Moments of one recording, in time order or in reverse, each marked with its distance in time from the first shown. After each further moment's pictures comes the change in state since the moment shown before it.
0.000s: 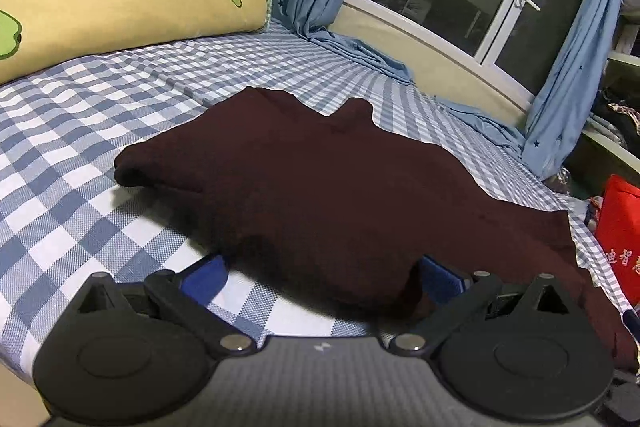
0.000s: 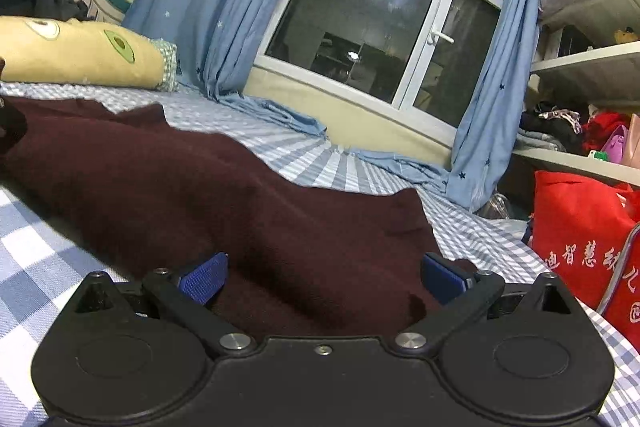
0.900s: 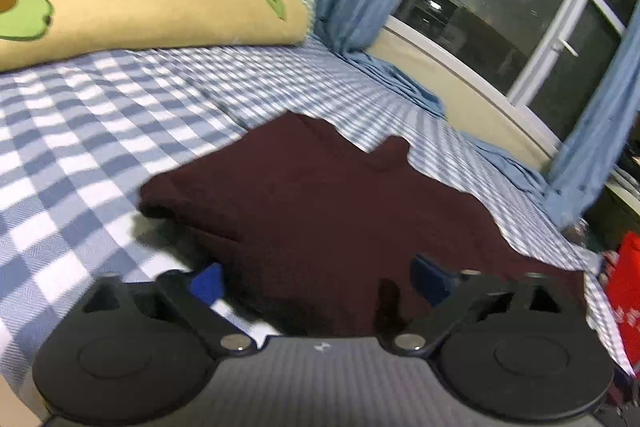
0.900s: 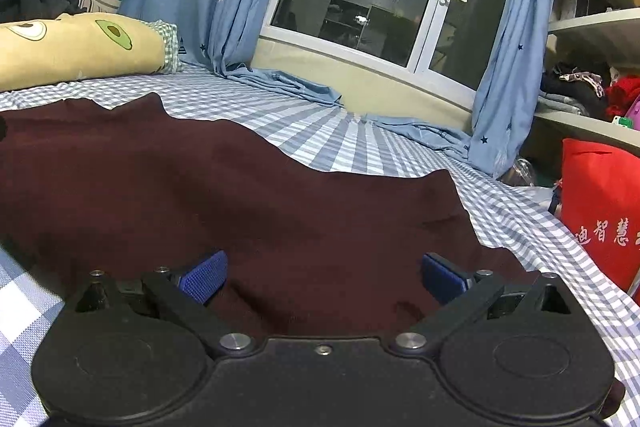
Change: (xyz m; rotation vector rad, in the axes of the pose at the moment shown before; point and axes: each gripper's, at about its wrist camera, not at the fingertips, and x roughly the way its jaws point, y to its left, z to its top) left arm 0.014 0.017 0.019 -0.151 -0.077 0.077; right arm 0.049 0.012 0.022 0.032 0.151 0.041
